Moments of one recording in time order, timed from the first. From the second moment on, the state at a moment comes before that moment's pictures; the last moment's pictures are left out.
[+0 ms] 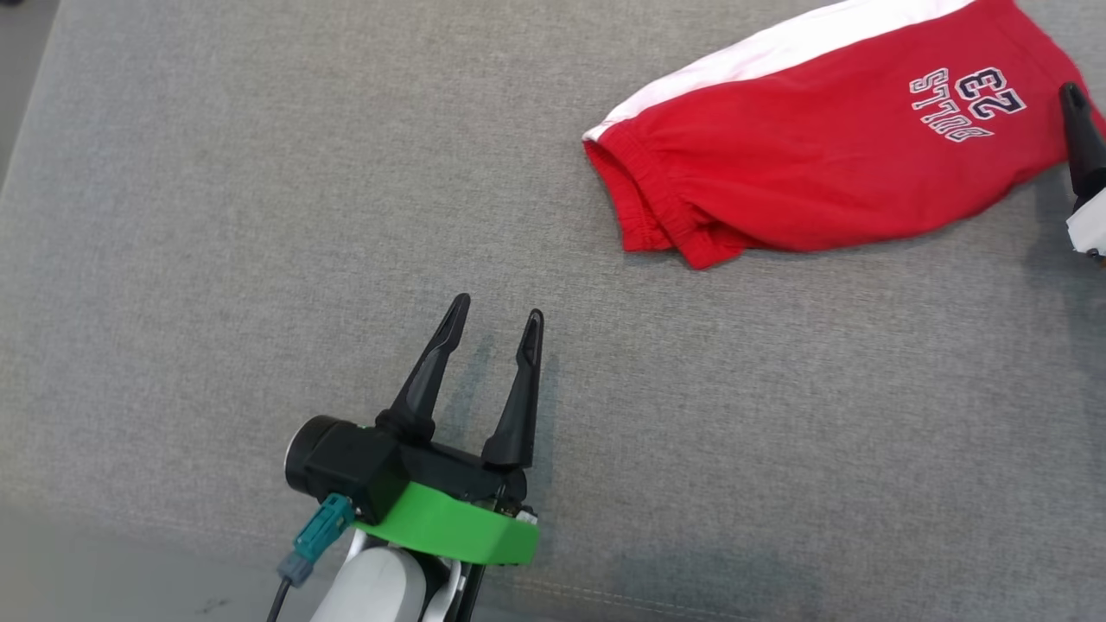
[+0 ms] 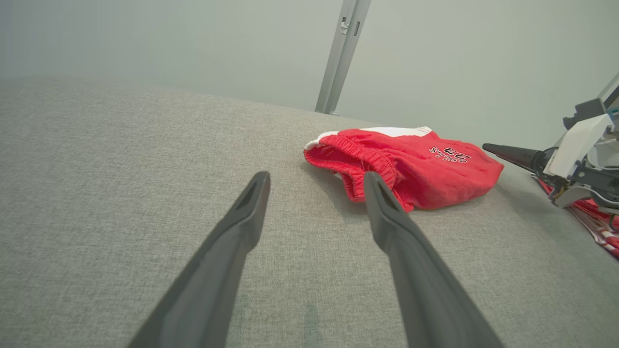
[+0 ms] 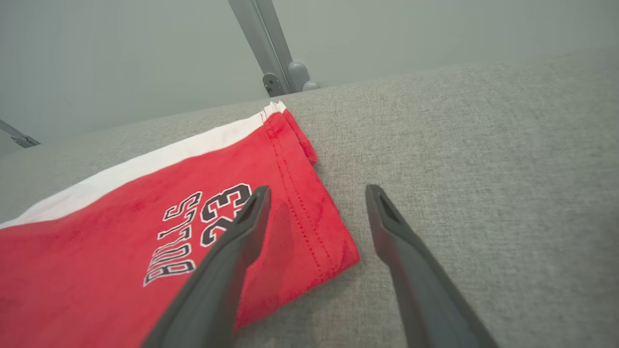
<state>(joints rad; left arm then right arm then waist) -0.18 0.05 -0.46 0.00 -0.37 -0.02 -0.26 -0.85 -0.66 0.56 0.78 1.06 0.13 -0.16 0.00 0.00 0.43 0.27</state>
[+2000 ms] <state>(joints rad) -0.17 0.05 -0.52 0.07 -0.37 0.00 -0.26 -0.92 -0.46 0.92 0.69 1.07 0.13 -0.22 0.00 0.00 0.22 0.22</state>
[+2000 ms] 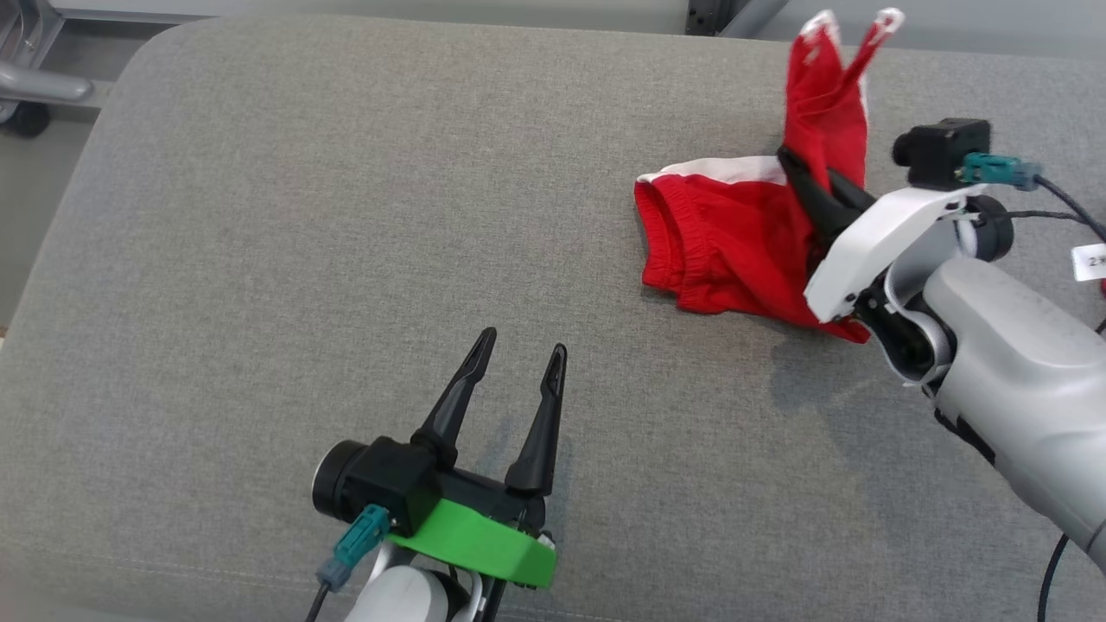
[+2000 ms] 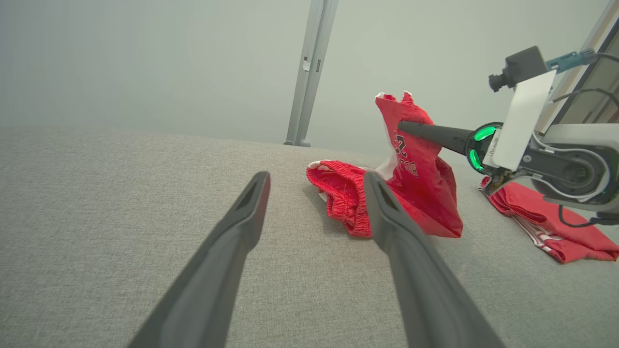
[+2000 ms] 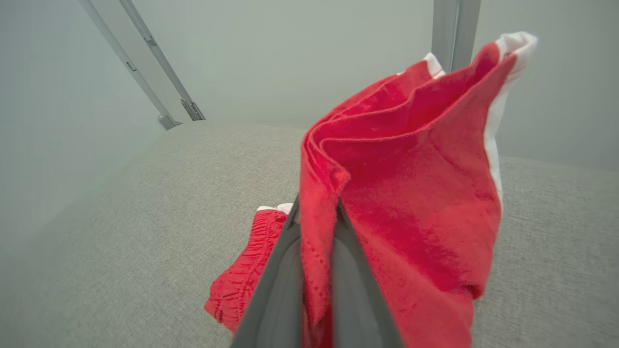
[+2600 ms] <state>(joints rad) -0.17 0.05 -0.52 0.06 -0.39 0.01 -0.26 -0.86 -0.36 1.12 0.66 1.12 0.13 -0.20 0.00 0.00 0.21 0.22</state>
